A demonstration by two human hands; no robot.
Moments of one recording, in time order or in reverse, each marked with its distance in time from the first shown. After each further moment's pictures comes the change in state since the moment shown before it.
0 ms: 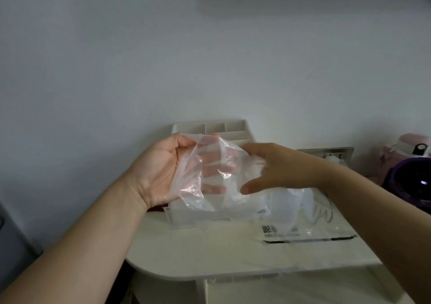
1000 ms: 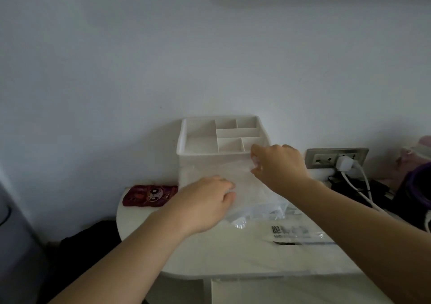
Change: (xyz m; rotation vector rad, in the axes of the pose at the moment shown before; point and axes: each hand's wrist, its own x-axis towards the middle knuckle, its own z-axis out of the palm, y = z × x) left_hand 0.014 -0.060 -0.009 1.734 0.298 -0.004; right_hand 0.049 0.031 0.045 -0.757 0.471 0.156
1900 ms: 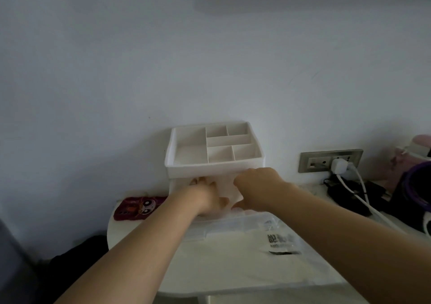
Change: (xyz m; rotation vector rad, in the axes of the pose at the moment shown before) left_hand 0.074 -0.018 0.020 0.263 -0.436 -0.253; right_hand 0.006 -0.017 0.002 -0.134 -0.487 -0.195
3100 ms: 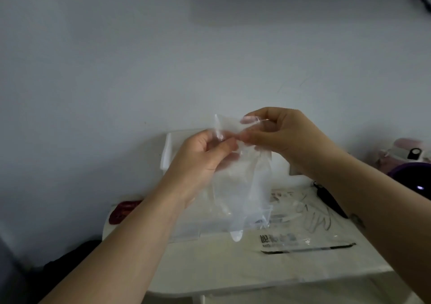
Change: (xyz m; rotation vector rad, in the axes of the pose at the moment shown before) left_hand -0.080 0.029 -0.052 -1.491 0.562 0.507; right_hand -0.065 0.044 -0.074 1.469 0.528 -0.069
